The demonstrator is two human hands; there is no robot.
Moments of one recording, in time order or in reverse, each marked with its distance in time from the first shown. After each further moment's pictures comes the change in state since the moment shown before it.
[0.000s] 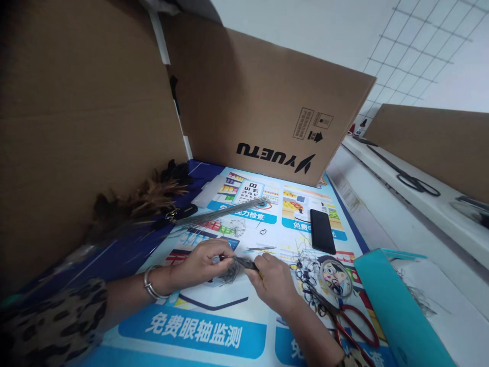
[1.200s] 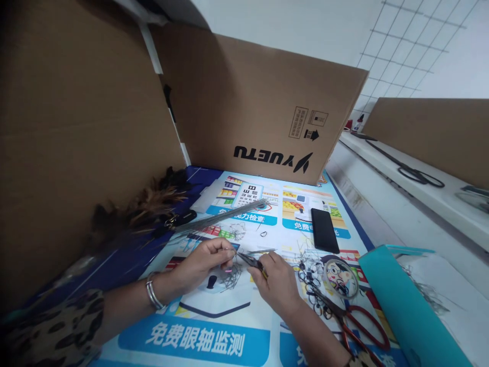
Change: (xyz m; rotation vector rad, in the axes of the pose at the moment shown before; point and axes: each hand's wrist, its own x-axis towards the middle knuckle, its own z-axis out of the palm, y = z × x) left_hand 0.006 0.005 0.005 -0.951 -0.002 -0.586; right_hand -0.001 0.005 0.010 0.057 0.184 0.064
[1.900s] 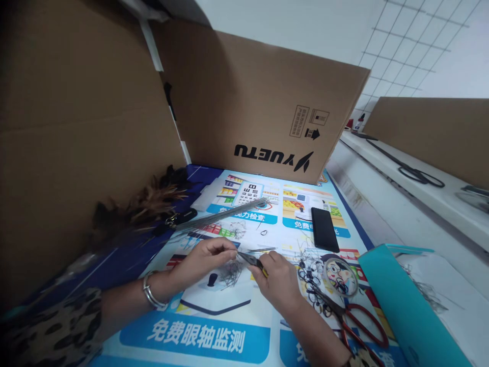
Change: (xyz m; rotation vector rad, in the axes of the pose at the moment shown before) left_hand -0.001 0.006 -0.003 0.424 0.039 0.152; right_hand 0.000 0.001 -0.002 -0.086 0.022 -0.025
